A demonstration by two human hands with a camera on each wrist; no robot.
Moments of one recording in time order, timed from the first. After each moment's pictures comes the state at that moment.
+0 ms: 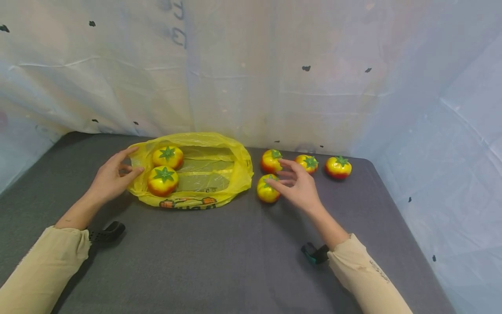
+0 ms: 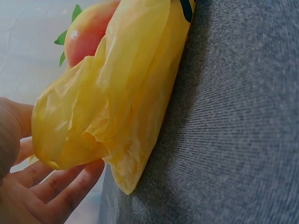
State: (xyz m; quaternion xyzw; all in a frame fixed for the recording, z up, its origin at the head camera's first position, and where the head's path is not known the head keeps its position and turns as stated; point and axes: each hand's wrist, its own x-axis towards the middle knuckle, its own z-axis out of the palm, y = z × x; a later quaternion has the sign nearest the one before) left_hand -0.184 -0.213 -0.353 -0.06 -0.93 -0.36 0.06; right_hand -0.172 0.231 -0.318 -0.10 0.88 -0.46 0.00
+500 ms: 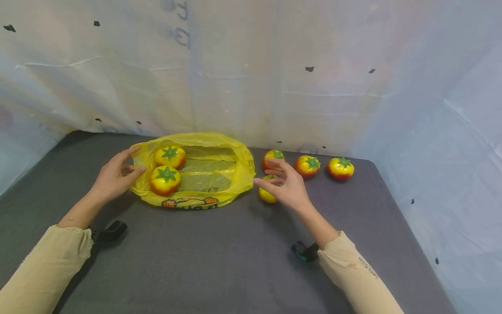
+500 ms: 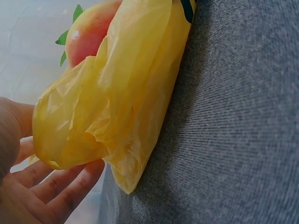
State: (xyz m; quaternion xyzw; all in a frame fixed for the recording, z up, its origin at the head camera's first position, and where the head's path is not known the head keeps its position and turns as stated) left_hand -0.183 -0.214 -0.353 -0.06 -0.93 -0.37 0.06; right_hand -0.175 0.204 -0.318 -0.12 0.85 -0.51 0.01
